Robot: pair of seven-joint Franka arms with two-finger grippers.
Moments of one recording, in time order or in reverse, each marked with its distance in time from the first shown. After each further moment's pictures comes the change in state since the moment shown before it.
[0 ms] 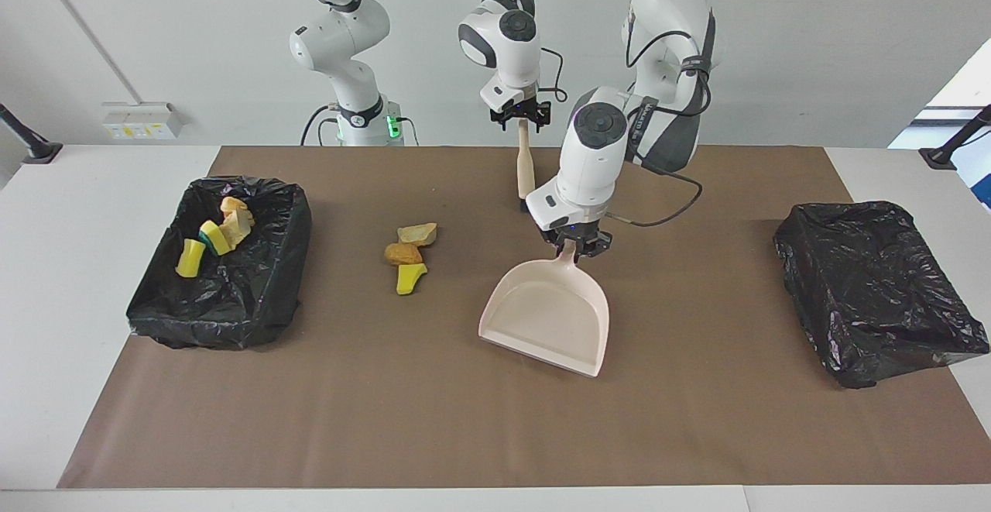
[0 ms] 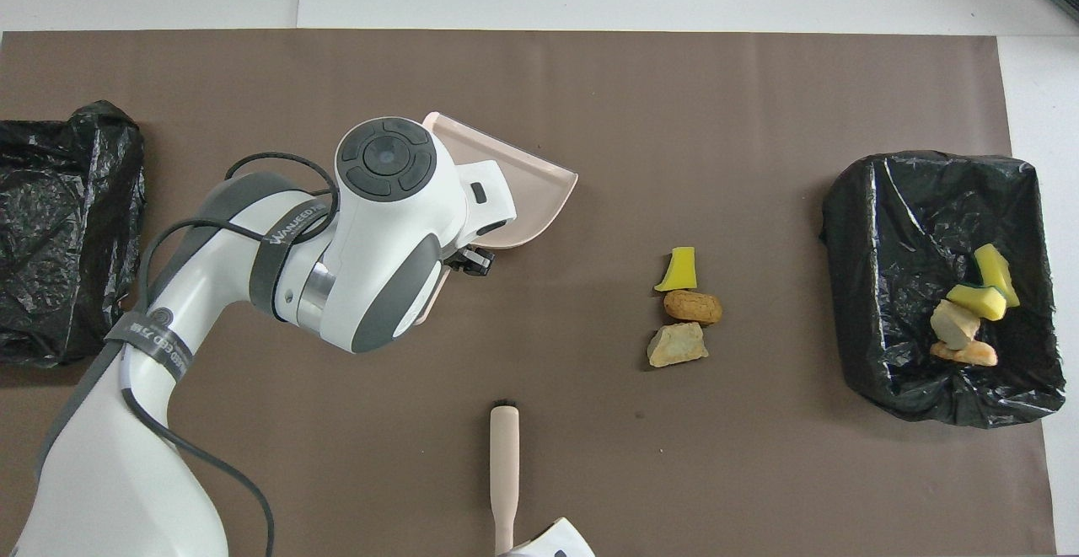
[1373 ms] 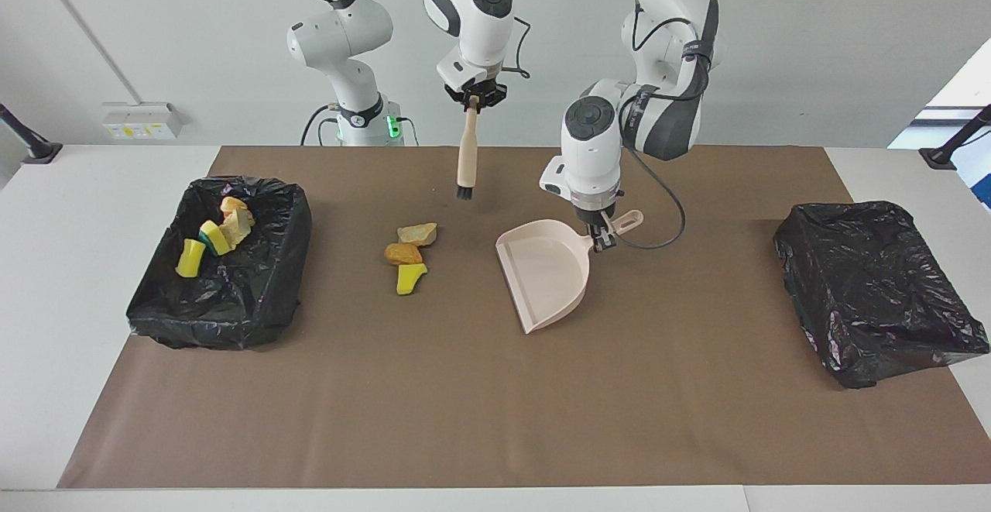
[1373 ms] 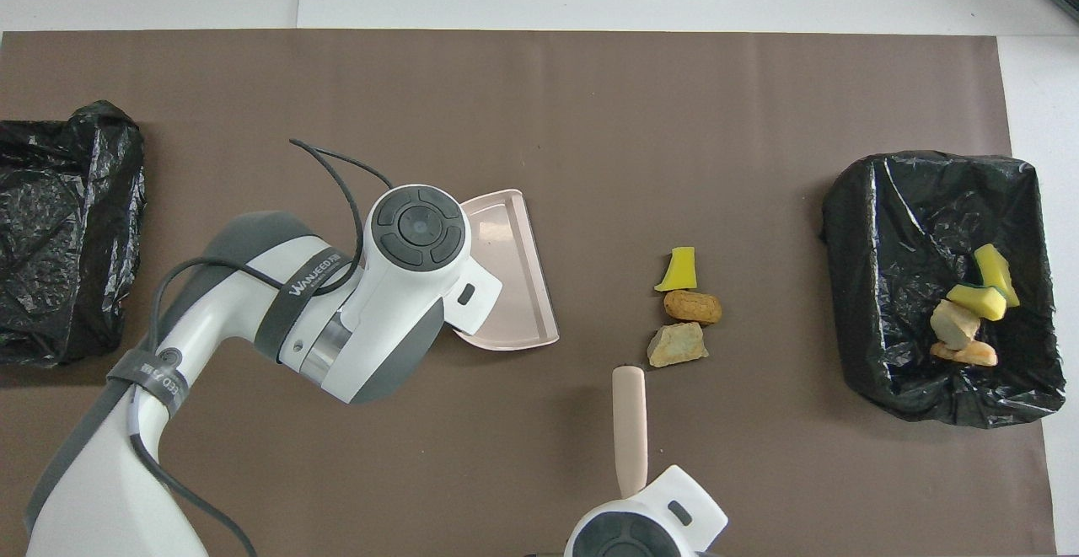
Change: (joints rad) left arm -0.024 -0.090 -0.025 -0.182 0.192 -0.009 0.743; right arm -0.292 -0.224 -0.028 0.122 -0.219 -0.606 -0.222
